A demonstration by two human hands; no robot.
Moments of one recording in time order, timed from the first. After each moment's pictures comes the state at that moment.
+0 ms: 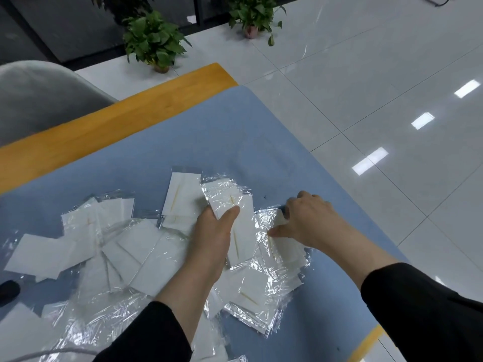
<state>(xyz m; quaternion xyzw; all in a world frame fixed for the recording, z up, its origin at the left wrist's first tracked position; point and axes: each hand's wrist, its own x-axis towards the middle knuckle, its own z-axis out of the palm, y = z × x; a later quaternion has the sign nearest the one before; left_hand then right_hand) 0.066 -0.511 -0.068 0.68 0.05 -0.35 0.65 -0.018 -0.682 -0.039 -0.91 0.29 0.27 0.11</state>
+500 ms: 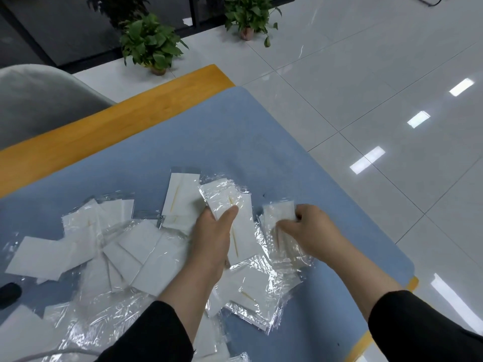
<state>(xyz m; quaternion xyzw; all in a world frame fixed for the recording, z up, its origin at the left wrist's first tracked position) 0.063 -0.509 -0.066 0.69 0.07 -0.34 0.64 -0.043 -0.662 -0.029 -0.80 0.45 0.12 0.38</state>
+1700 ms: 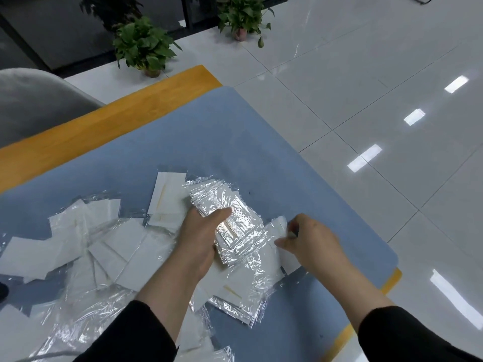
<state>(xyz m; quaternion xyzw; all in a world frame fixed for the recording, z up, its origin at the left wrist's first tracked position) 0.056 -0.510 -0.050 0.60 0.07 -0.41 0.68 -0.089 -0.665 -0.052 -0.84 0.46 0.15 0.25</state>
